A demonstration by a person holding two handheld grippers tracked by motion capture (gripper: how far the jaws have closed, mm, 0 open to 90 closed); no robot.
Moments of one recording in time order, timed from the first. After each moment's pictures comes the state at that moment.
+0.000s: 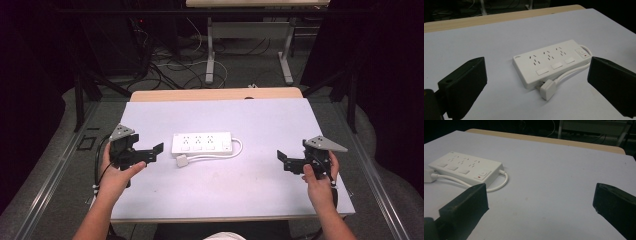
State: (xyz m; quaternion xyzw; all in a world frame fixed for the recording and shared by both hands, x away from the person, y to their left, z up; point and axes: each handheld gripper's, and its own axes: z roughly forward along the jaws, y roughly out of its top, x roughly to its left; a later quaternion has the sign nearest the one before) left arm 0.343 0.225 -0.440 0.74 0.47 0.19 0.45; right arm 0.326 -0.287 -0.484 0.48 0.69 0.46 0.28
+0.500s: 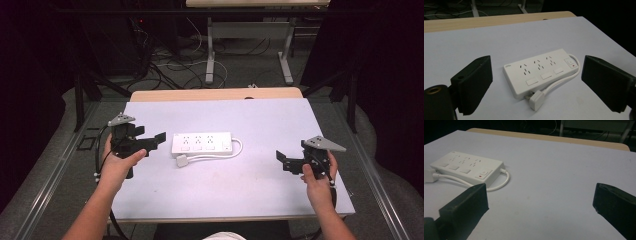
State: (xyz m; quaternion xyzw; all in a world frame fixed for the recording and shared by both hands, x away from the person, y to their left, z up) left arm 0.363 0.220 -0.417 0.73 0.48 0.15 0.46; right arm 0.329 -0.287 -0.487 0.48 0.69 0.47 0.27
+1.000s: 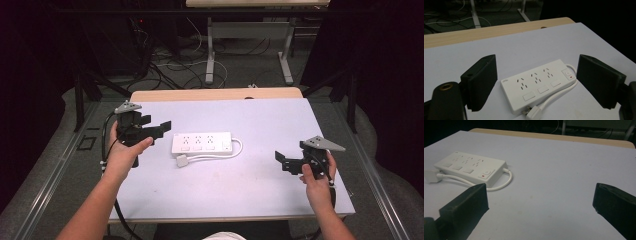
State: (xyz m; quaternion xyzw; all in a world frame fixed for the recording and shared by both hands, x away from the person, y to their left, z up) left arm 0.378 0.202 -0.395 0.73 0.47 0.17 0.47; right arm 0.329 -0.285 -0.489 0.49 0.69 0.47 0.25
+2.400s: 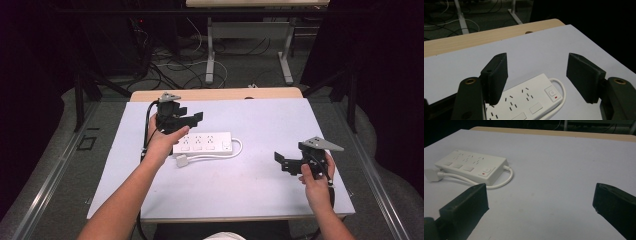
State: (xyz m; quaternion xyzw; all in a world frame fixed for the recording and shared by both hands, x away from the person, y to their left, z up) left arm 0.419 0.114 -0.405 0.74 0.45 0.15 0.47; right arm 0.332 -0.286 -0.495 0.49 0.69 0.47 0.24
